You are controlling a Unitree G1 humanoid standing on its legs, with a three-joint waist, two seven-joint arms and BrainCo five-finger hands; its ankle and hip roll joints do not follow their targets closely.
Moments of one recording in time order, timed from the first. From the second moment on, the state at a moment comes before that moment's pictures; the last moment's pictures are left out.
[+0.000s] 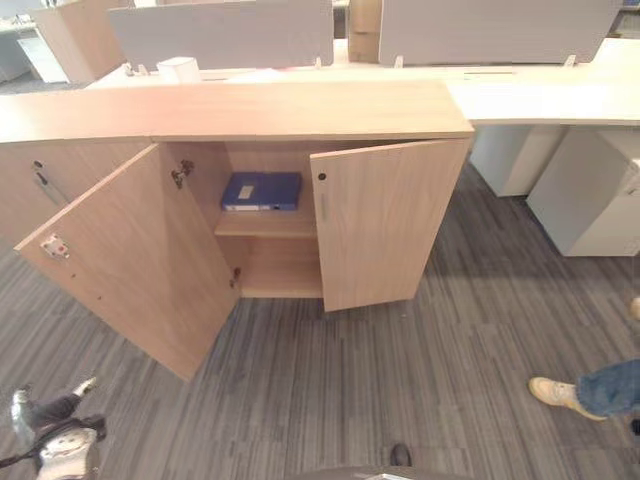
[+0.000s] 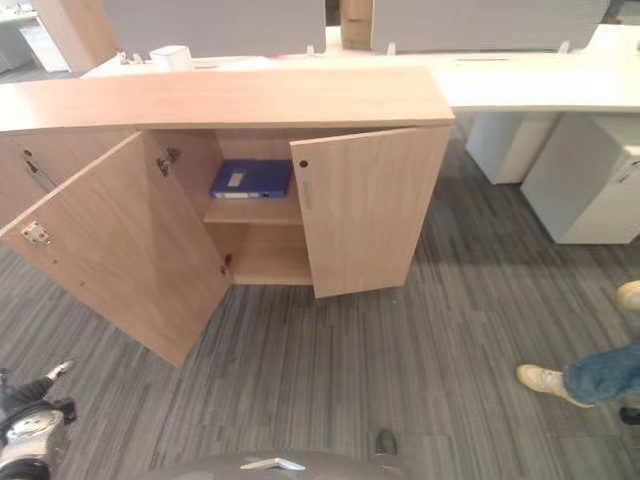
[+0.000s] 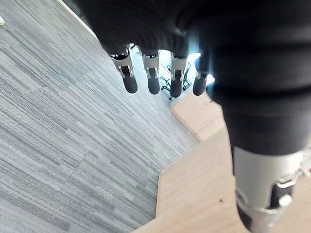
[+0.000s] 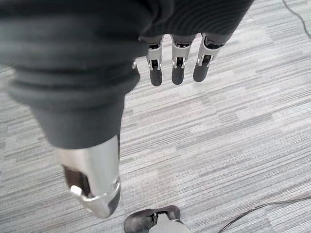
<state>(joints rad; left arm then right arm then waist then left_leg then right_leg) 0.06 0.59 0.30 0.93 -0.26 -0.12 0.26 0.07 -0.33 -0.08 1.47 0.28 0.09 0.01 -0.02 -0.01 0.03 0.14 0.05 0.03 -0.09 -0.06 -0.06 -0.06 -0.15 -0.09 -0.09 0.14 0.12</state>
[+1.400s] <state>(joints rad) 0.03 0.65 0.35 1.02 -0.27 -0.10 0.29 0.00 -0.37 -0.05 1.45 0.25 0.08 0.01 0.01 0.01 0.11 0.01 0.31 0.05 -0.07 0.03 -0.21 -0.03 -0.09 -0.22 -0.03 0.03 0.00</state>
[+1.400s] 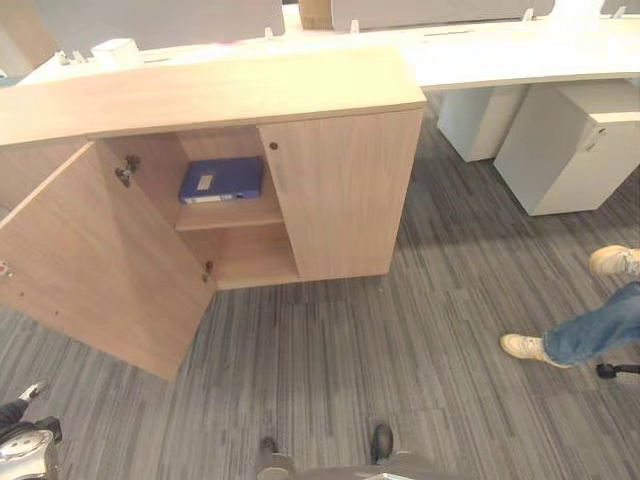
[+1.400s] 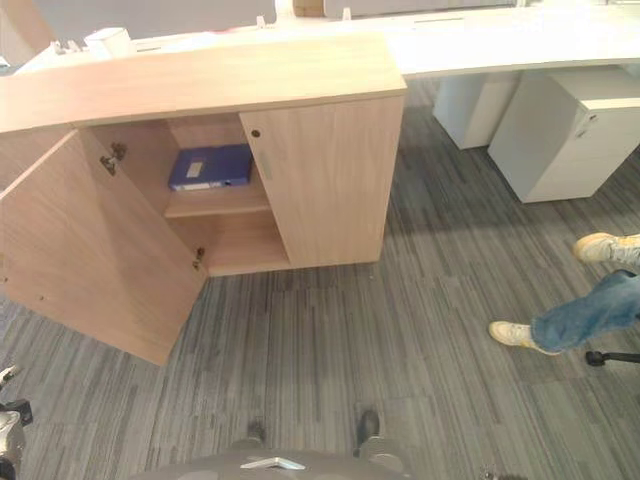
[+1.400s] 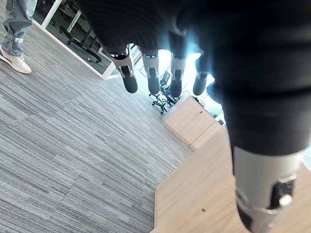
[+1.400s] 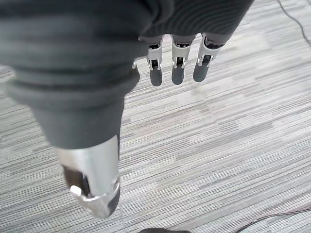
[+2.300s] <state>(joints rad) 0.03 0.77 0.32 1.00 -0.21 -0.11 0.30 0.07 -0.29 -0.05 1.49 0.25 0.09 0.03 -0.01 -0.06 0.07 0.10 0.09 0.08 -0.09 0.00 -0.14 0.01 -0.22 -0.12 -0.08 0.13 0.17</state>
